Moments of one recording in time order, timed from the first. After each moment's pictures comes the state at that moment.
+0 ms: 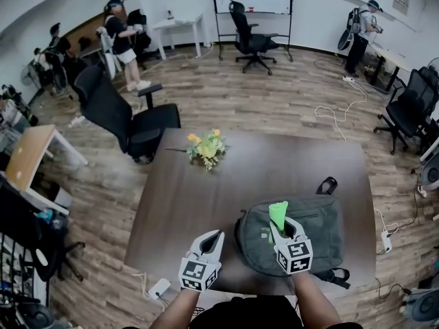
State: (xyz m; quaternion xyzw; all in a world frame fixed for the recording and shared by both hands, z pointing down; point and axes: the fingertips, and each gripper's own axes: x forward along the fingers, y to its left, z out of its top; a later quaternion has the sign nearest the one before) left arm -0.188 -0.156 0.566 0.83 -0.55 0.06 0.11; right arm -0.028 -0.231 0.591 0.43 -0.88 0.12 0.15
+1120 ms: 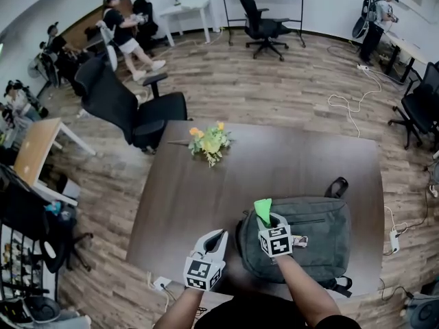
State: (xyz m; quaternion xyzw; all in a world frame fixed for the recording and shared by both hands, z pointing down) left arm -0.182 -0.180 0.598 0.81 -0.56 0.10 0.14; right arm -0.082 -0.274 0.701 0.38 -0.86 0.22 0.27
